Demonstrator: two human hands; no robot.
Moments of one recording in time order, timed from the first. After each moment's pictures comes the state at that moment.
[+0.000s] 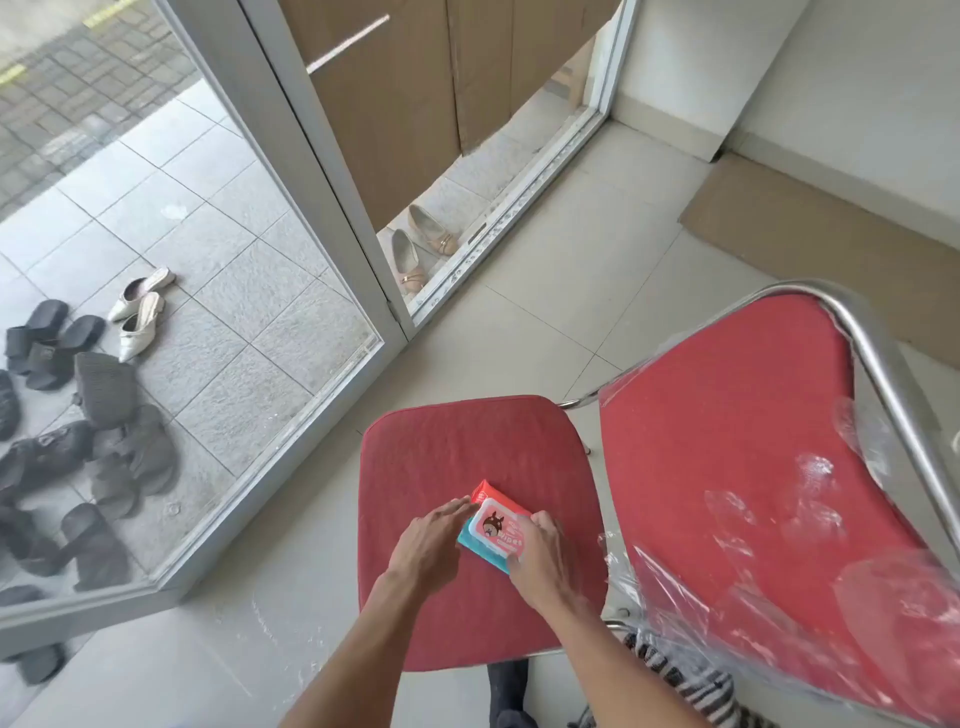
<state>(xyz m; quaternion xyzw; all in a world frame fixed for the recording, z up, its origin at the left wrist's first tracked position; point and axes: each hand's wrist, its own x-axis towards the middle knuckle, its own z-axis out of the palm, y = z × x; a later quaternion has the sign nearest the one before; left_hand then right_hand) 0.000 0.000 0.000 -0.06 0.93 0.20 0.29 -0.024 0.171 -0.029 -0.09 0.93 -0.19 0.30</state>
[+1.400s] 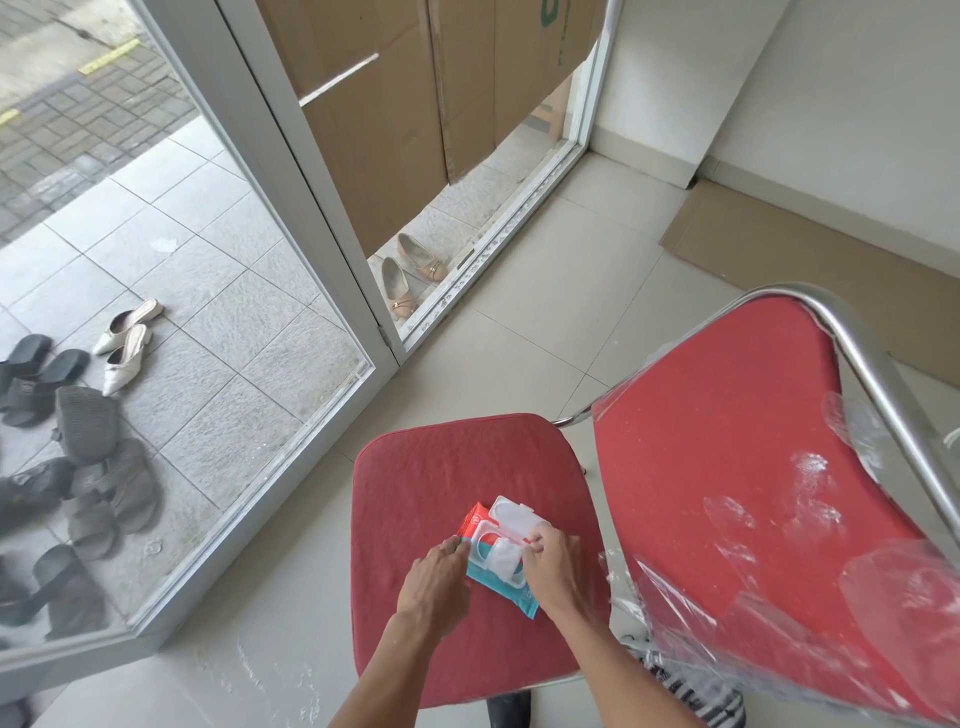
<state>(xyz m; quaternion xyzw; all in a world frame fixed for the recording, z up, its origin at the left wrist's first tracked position) 0.016 0.016 -0.029 -0.10 0.93 0.18 0.31 -0.038 0.181 -0.043 0.05 0.94 -0.24 0.25</state>
